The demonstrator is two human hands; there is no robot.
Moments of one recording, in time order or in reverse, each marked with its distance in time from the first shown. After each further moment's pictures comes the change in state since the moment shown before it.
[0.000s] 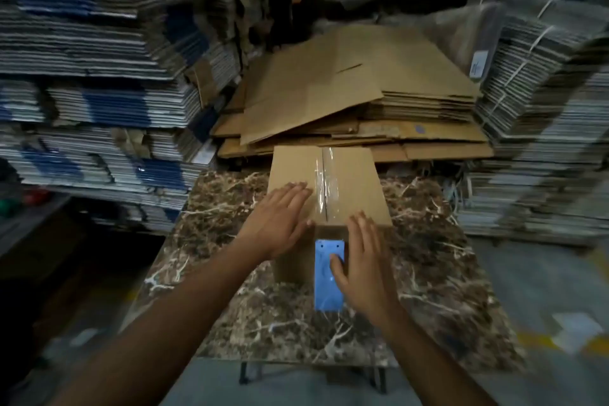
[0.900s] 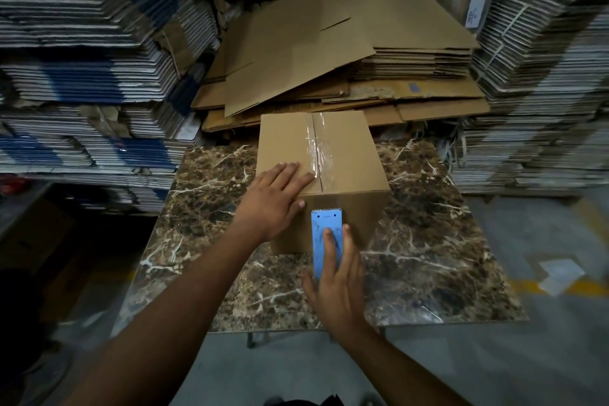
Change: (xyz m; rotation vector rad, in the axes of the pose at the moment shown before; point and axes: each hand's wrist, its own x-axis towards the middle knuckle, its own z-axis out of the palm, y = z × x) left_hand 0.002 -0.011 0.035 0.117 -0.044 0.042; right_hand -0.075 -0.041 0.064 0.037 -0.041 0.168
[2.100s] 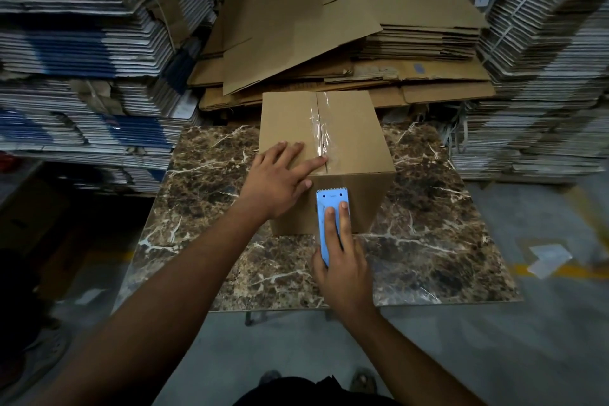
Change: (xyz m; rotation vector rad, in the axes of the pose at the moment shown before) left_hand 0.001 0.004 -0.006 -0.012 -0.005 -0.020; right_hand -0.004 -0.005 -0.016 -0.004 0.122 -0.087
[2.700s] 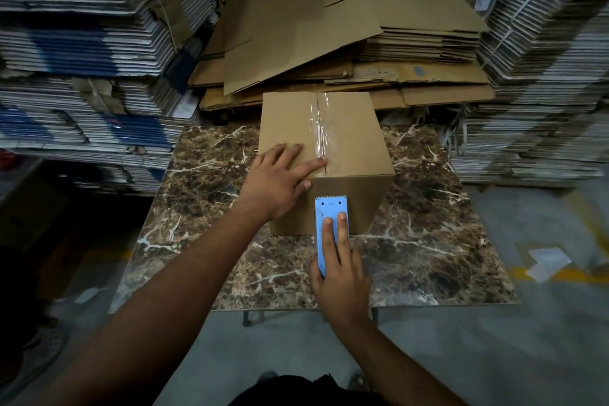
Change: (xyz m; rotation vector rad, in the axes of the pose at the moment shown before) left_hand -0.004 0.005 -0.003 -0.011 -0.010 -0.013; right_hand -0.015 -0.004 -0.003 -0.042 -0.057 0.054
